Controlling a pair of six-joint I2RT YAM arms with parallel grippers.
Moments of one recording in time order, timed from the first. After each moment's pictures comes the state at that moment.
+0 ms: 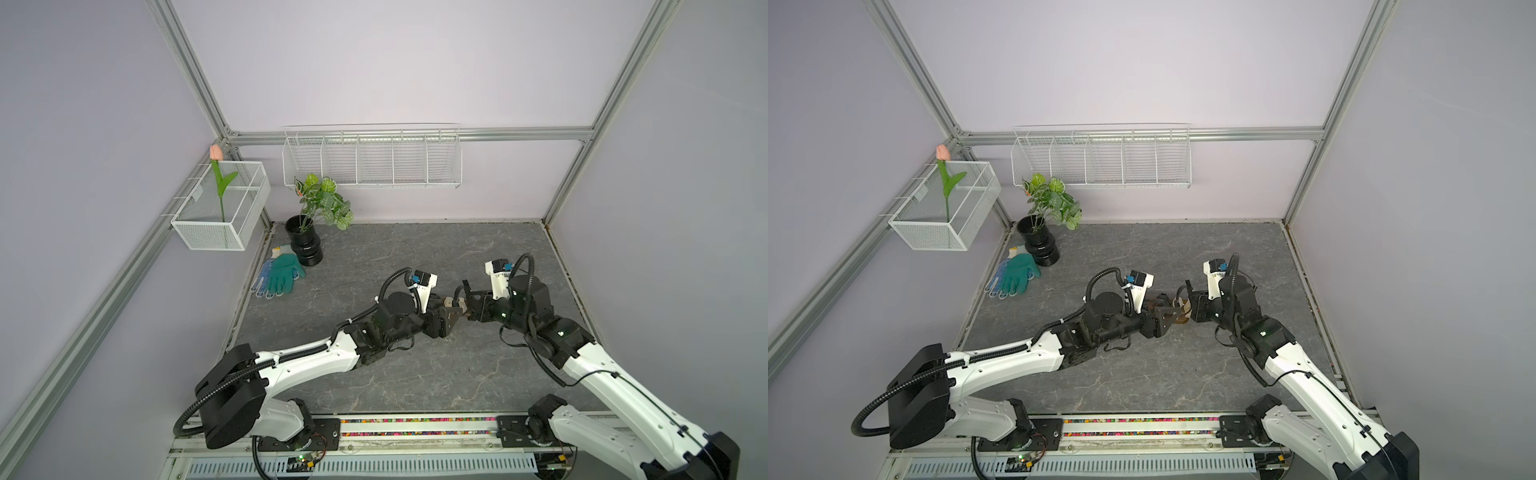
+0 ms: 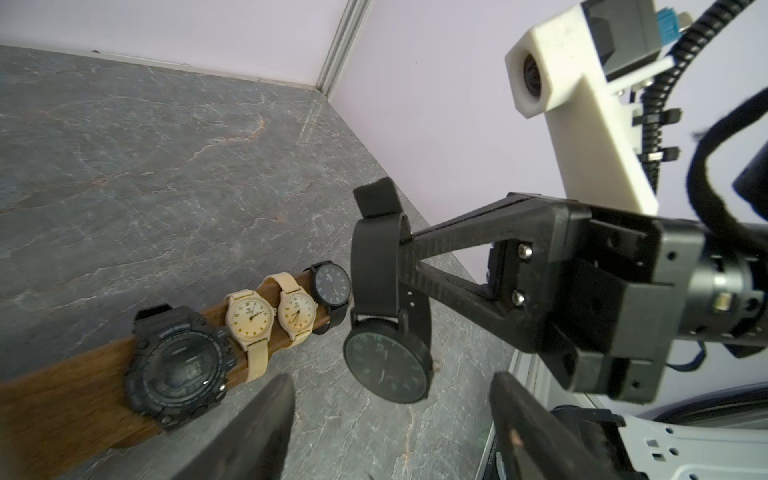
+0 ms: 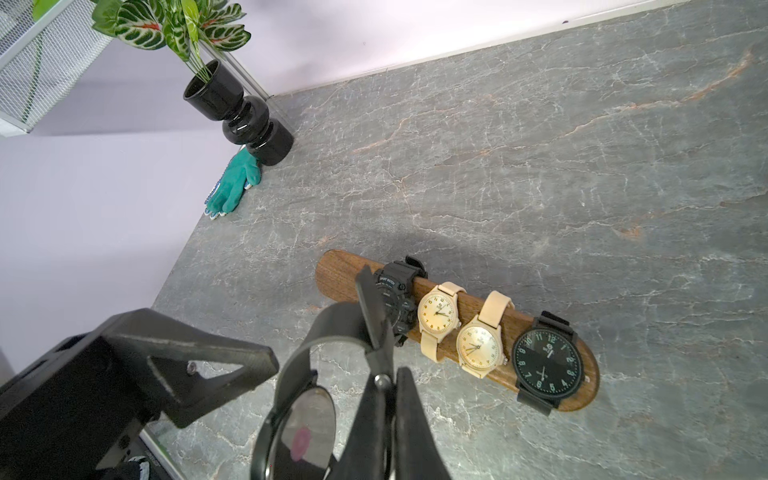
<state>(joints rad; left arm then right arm) -1.05 1.39 0.83 0.32 0.09 -0.57 0.53 0.92 0.77 -0.37 -0.12 0.47</state>
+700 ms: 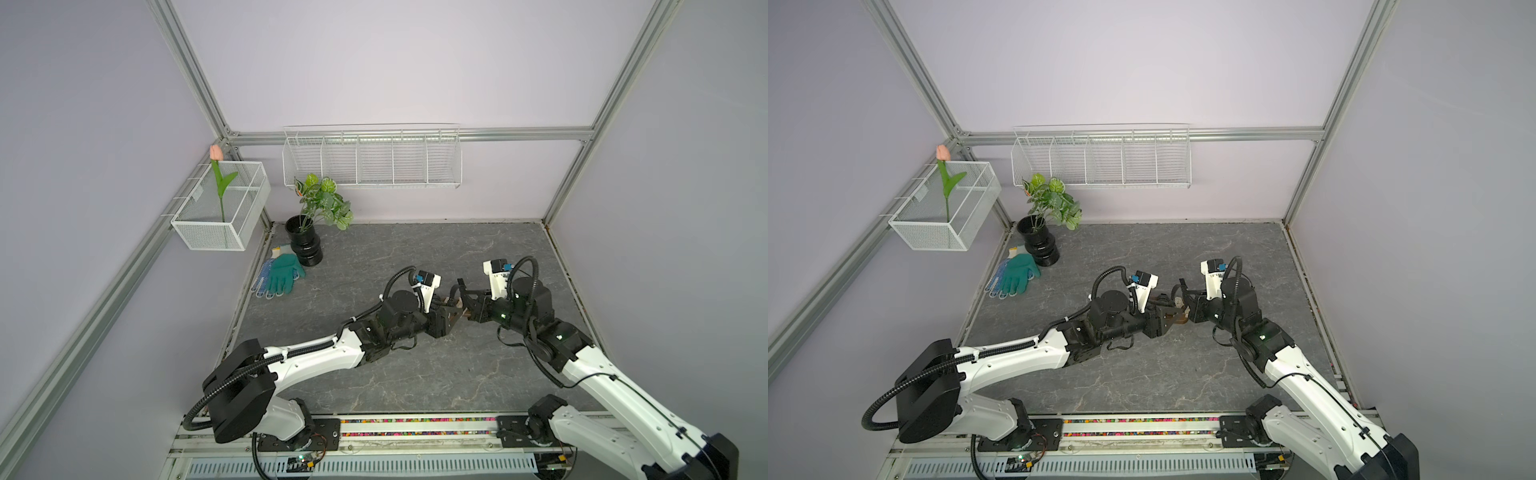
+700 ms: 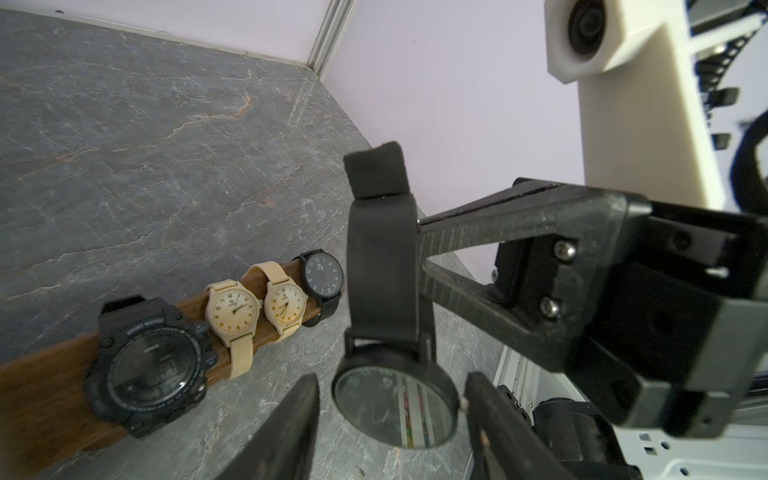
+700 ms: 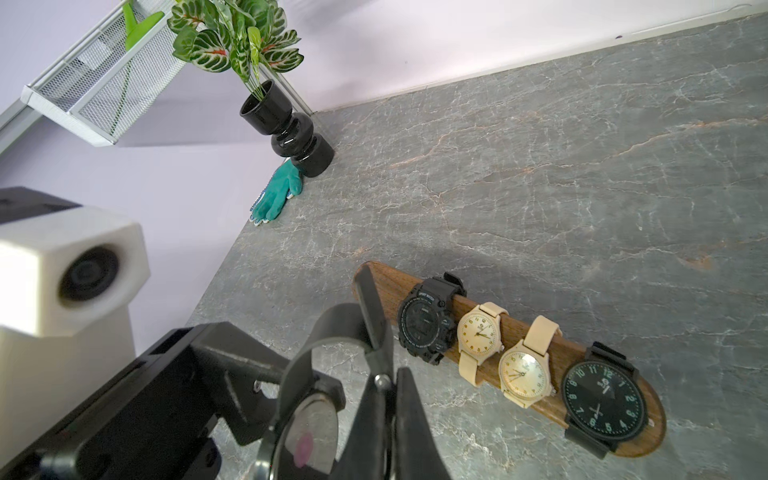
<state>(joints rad) -1.05 1.43 0.85 0.31 0.12 -0.60 0.53 0.91 0.73 -0.26 -0.20 0.48</state>
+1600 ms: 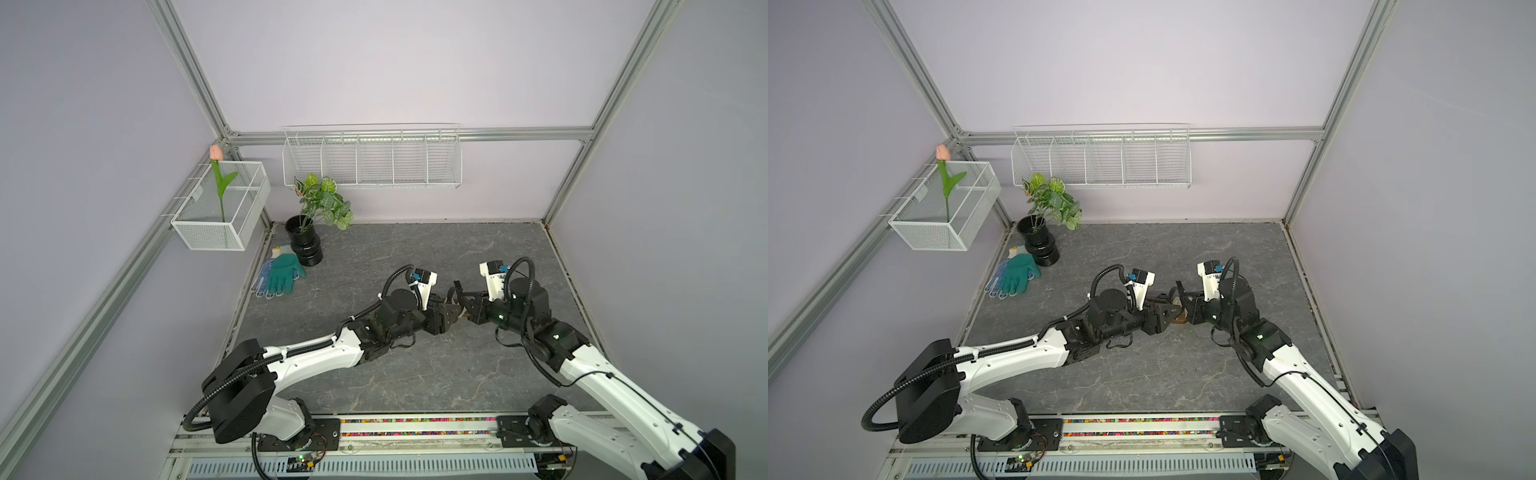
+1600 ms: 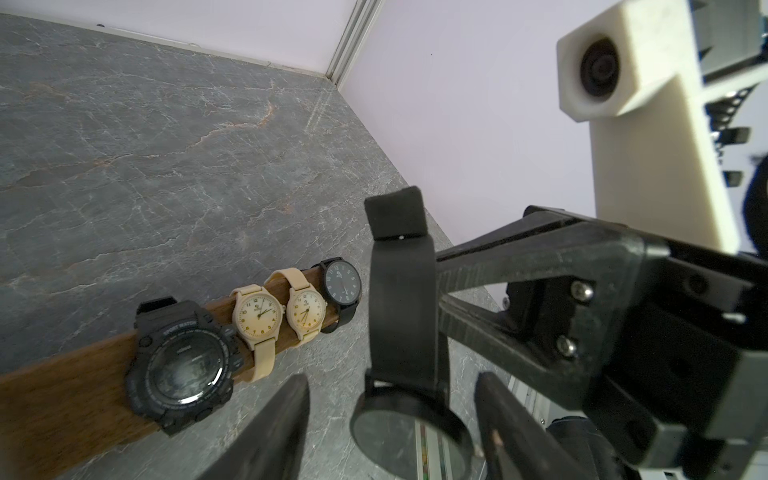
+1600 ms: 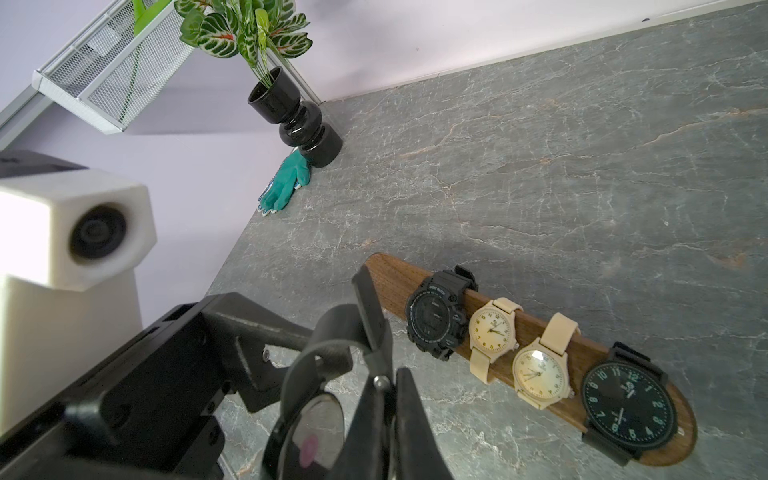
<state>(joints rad) -1.03 1.43 0.85 0.30 0.09 -0.60 0.53 0.92 0.71 -0.24 -0.23 0.48</state>
